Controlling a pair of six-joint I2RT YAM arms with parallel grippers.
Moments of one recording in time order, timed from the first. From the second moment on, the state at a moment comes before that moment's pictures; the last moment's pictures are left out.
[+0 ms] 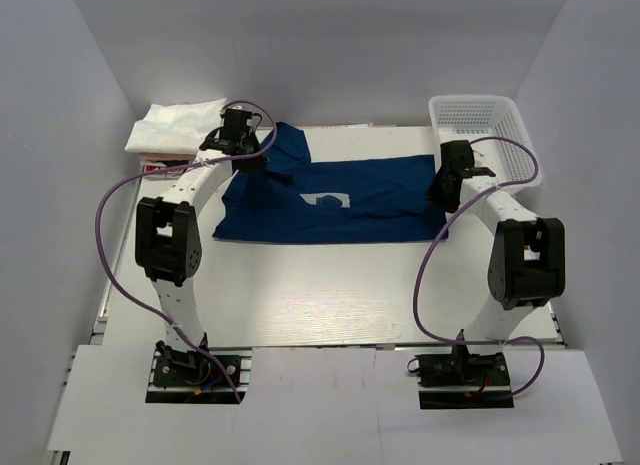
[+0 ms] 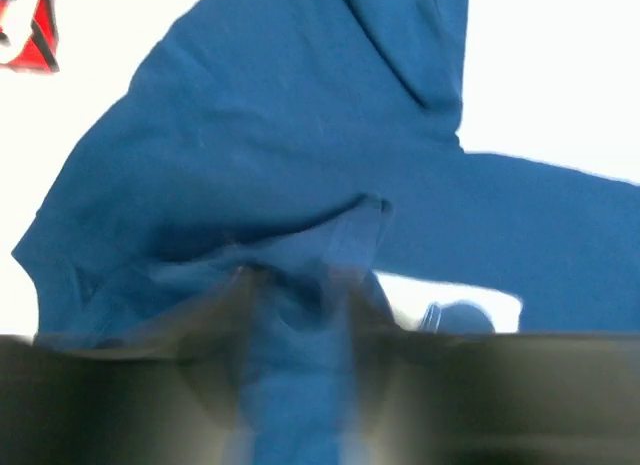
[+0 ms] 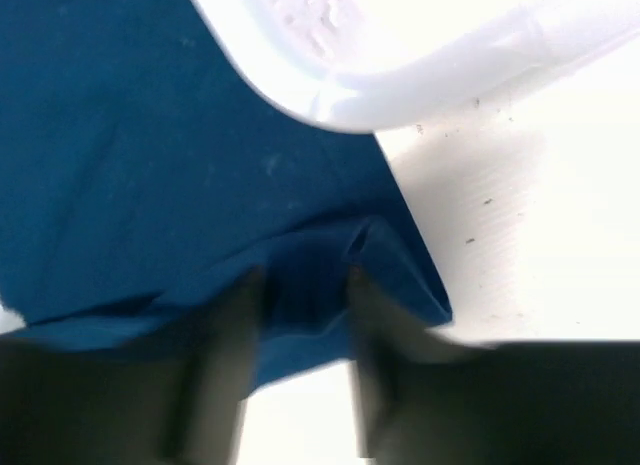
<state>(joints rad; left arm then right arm) -0.24 1.96 1.66 -0.47 -0.08 -0.55 0.12 1.71 1.23 -0.50 0.19 0.56</state>
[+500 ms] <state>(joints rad) -0.23 1.97 1.56 -0.33 -0.12 -0.43 0.17 1.56 1.08 -0.44 0.03 0.50</state>
